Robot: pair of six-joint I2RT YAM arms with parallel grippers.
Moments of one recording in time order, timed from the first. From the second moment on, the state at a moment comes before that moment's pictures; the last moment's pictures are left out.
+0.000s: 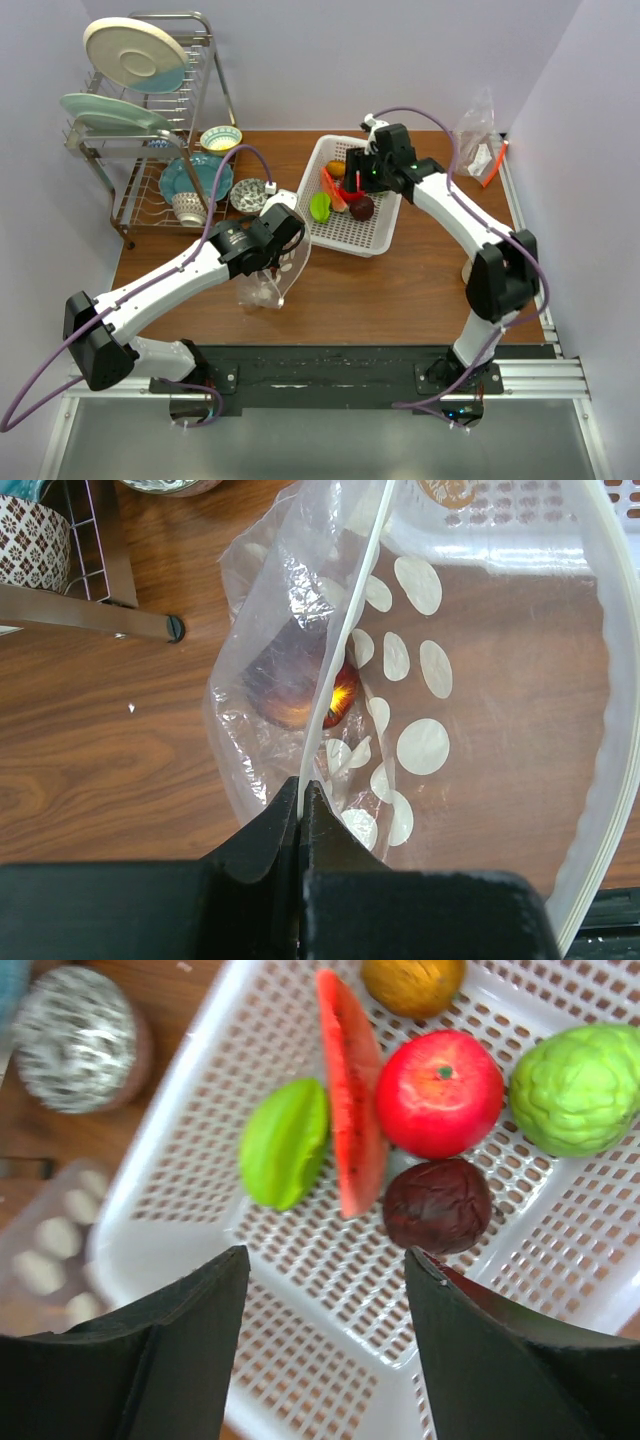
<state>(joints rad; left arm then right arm) -0.84 1.31 1.20 -0.94 -0.54 -0.42 0.44 1.77 1.55 -0.48 -0.09 0.28</state>
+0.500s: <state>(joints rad) -0.84 1.31 1.20 -0.94 -0.54 -0.42 0.44 2.05 1.68 -0.47 -0.05 0.18</state>
